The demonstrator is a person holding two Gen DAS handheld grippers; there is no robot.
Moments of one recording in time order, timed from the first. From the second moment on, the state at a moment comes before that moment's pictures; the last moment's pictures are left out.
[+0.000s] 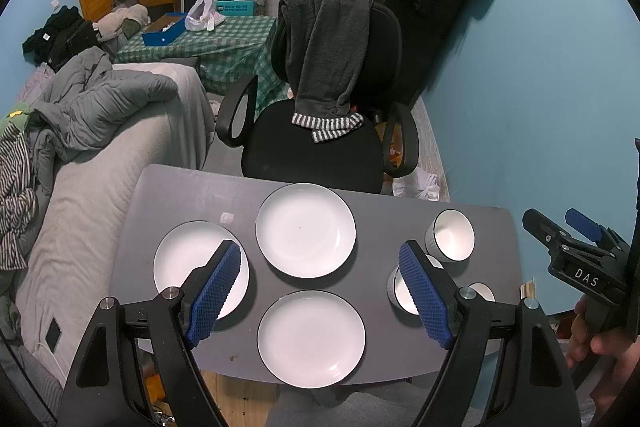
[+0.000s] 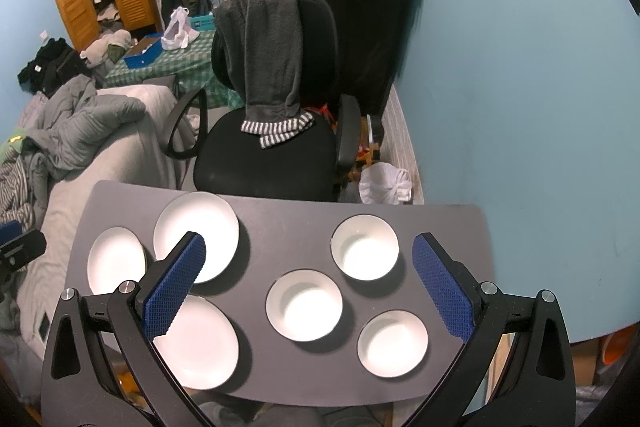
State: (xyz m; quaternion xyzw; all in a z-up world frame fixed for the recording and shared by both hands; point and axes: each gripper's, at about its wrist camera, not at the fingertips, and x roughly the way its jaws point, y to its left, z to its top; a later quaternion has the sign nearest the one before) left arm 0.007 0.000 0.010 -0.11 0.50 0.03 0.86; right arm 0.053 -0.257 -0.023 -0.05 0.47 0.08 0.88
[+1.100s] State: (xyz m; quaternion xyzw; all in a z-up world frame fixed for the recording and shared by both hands) left arm -0.003 0.018 -0.008 -0.11 0.50 0.07 0.86; right arm 0.051 -0.234 -0.035 -0.07 0.47 0.14 0.87
